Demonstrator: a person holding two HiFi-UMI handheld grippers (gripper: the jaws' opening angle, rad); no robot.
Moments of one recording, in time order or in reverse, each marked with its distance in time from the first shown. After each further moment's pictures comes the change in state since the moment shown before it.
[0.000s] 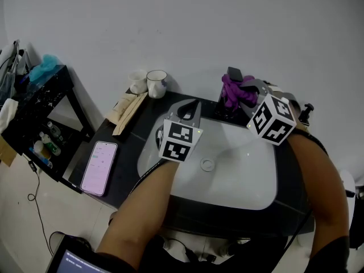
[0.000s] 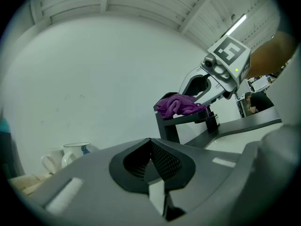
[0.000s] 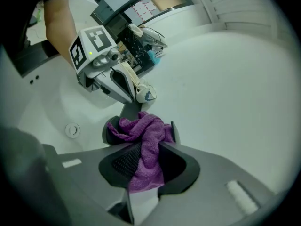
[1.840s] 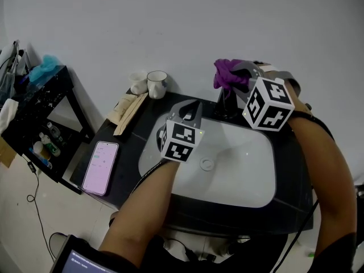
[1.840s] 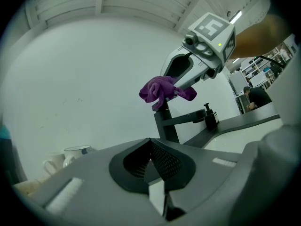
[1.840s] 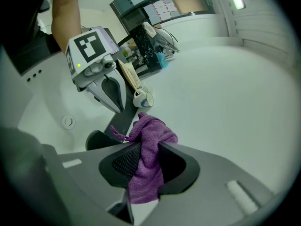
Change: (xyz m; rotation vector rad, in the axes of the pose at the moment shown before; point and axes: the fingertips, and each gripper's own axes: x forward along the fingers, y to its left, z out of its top) left arm 0.000 -0.004 0.000 0.041 0.001 -0.007; right arm -0.011 -0.037 0.045 -0.220 0.009 -0.031
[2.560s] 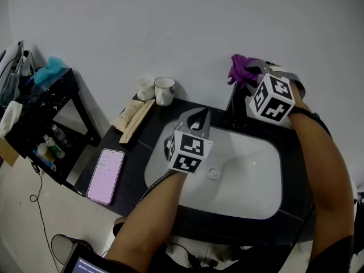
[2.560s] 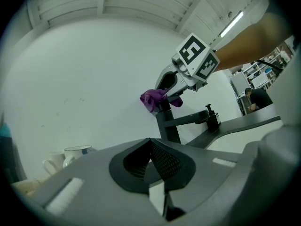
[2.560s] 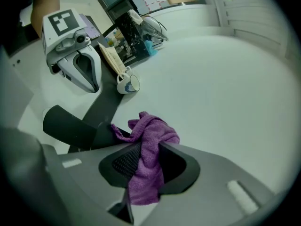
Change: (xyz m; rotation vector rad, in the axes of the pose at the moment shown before) left arm 0.003 0.001 0.001 -0.016 -0.010 0.010; right arm 0.046 -0.036 -0.048 0.093 0.088 -0.075
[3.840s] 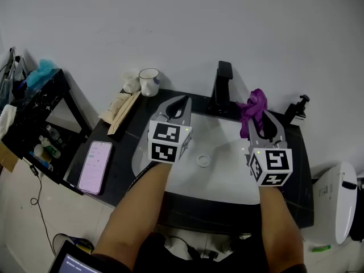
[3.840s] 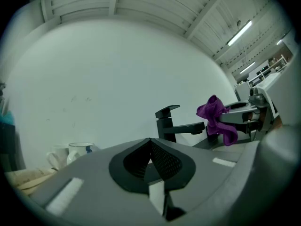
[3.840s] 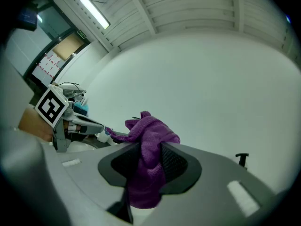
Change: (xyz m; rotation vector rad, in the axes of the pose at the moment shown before) left arm -0.021 0.000 0.015 -0.112 -0.033 0.010; right arm -0.126 0.116 -0.058 1.160 -0.325 -0.436
